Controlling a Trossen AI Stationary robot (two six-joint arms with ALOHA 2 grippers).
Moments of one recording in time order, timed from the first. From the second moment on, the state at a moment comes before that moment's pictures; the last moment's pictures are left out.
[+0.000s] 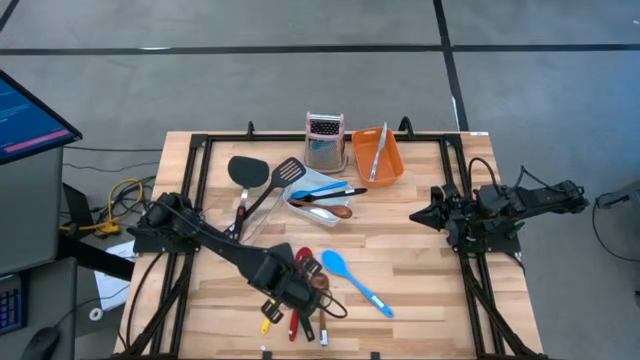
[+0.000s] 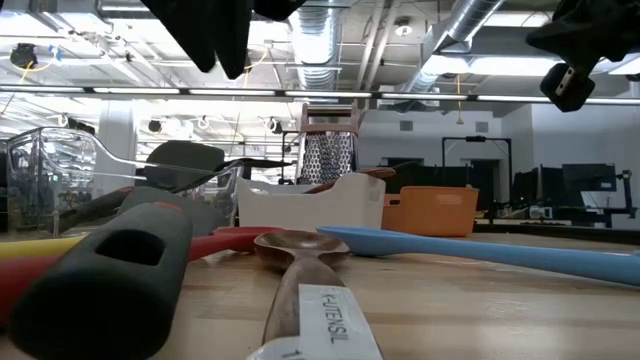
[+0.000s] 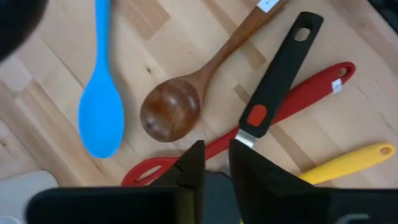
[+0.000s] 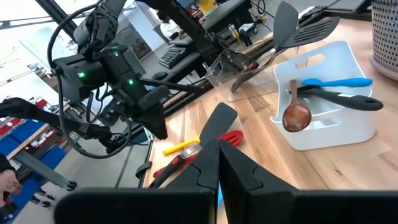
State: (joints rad) left arm -0.51 1.94 1.64 -0.96 -0.15 0.25; right arm 0.24 0.20 0.34 -0.28 0.18 0.62
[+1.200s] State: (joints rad) left arm -0.51 1.95 1.34 -0.63 0.01 0.28; right arm 0.24 0.20 0.34 -0.34 0.18 0.65
